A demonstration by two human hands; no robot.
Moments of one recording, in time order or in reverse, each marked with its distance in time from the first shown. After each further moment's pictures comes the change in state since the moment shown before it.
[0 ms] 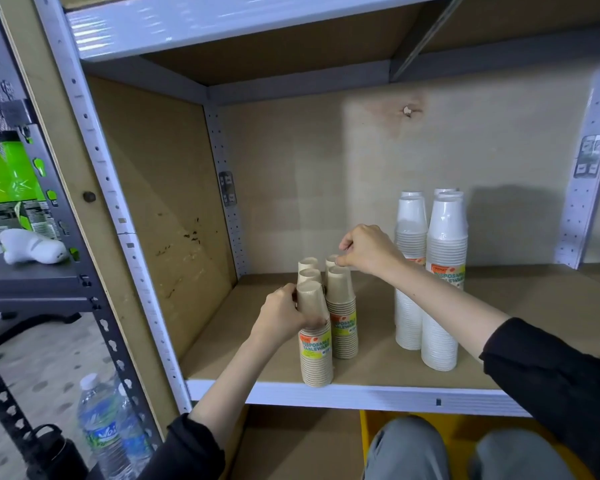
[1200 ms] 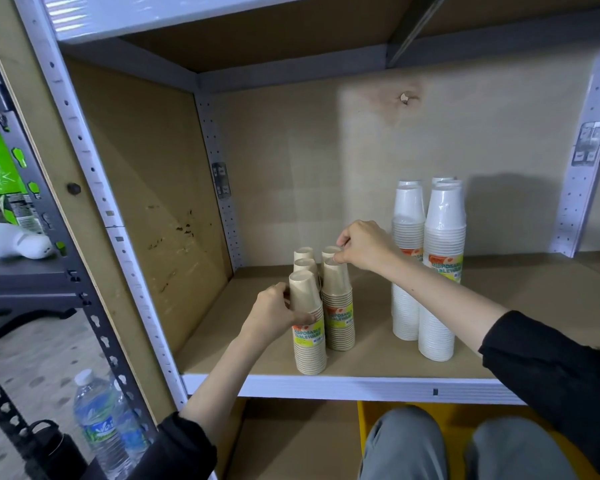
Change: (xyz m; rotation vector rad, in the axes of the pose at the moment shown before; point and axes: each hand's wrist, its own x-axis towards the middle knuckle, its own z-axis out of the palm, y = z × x) left_hand 0.003 -0.013 0.002 0.002 -0.031 -0.016; right_hand 0.000 0.004 0.005 -0.017 -0.029 0.019
